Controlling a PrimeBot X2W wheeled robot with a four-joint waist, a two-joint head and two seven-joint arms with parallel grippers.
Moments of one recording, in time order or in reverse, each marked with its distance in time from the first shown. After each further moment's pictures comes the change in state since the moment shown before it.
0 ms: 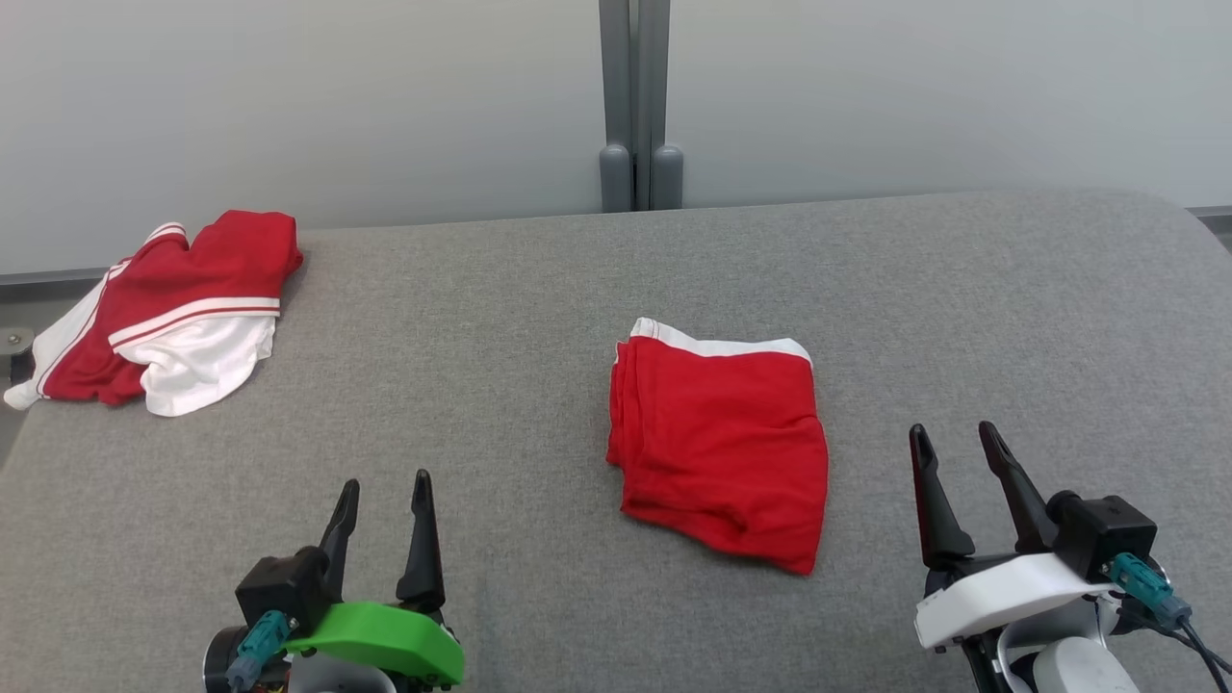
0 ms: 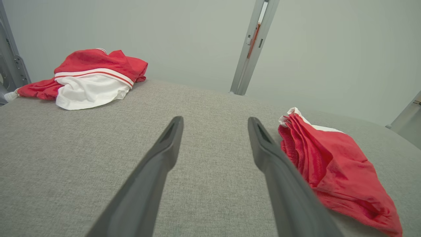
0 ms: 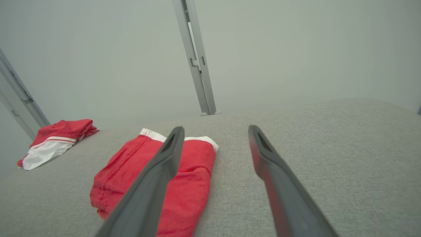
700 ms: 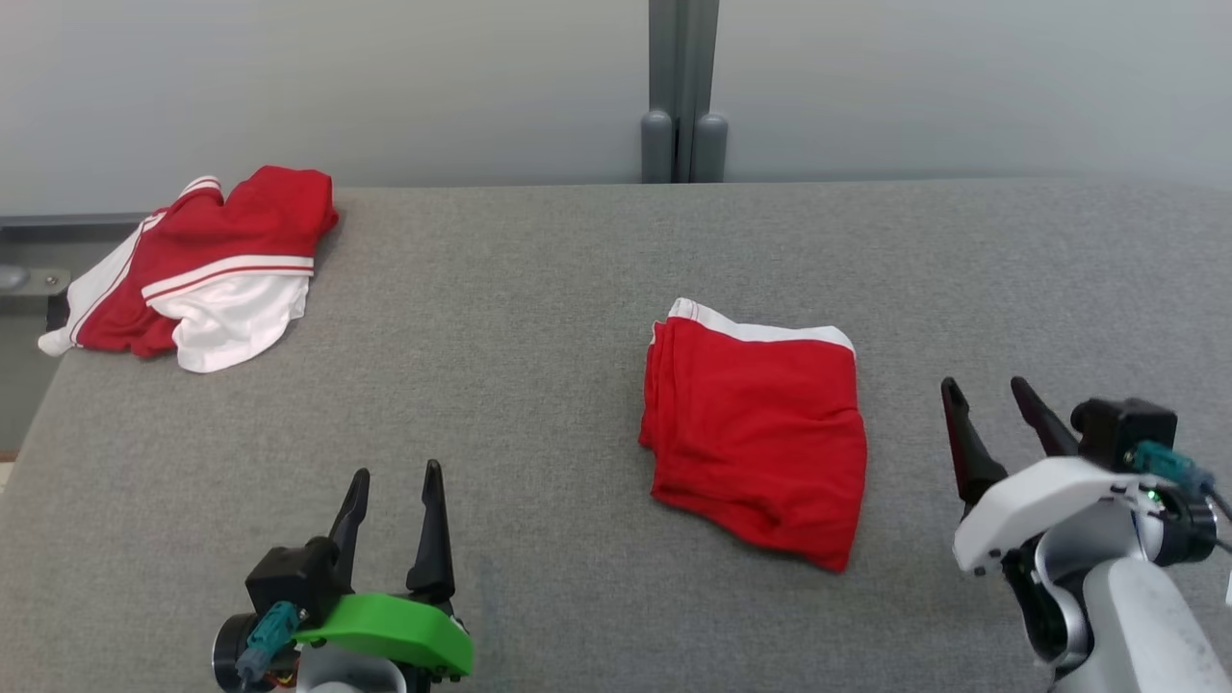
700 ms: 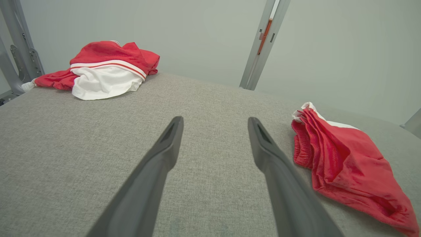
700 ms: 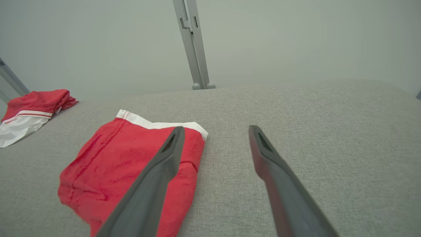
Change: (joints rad) left arm -0.008 -0.004 -0.012 -0.006 0.010 0.000 0.000; right arm -0.100 -0.014 -0.095 -0.012 -0.043 0.000 0.287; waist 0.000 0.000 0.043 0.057
